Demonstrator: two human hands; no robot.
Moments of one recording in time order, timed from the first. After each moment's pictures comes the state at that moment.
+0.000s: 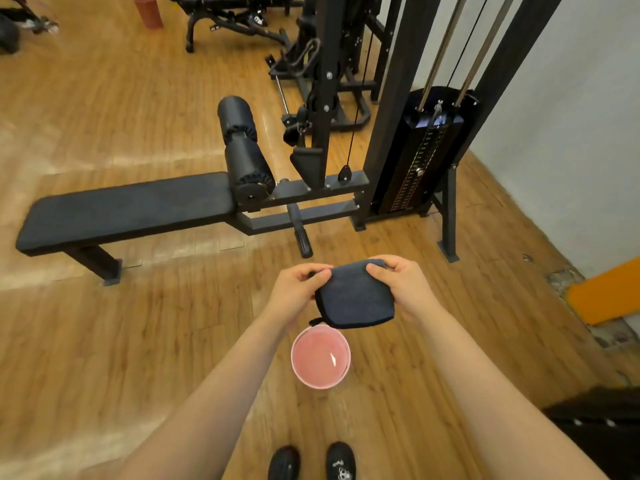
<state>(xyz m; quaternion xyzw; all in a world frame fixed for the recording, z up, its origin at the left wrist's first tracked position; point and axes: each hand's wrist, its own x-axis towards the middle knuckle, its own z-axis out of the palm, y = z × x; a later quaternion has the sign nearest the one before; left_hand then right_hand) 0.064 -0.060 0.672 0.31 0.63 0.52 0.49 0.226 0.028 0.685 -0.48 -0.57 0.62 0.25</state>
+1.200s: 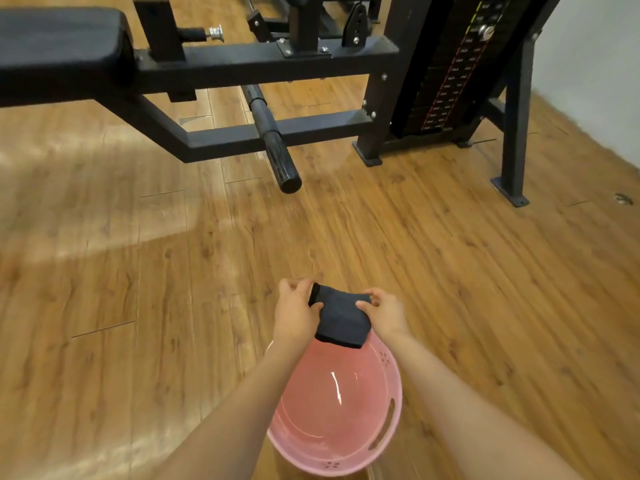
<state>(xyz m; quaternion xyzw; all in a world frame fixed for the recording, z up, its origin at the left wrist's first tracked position) 0.038 0.064 0.037 0.44 0.79 0.30 0.30 0.184 0.137 0.026 -0.64 -0.60 0.46 0.14</state>
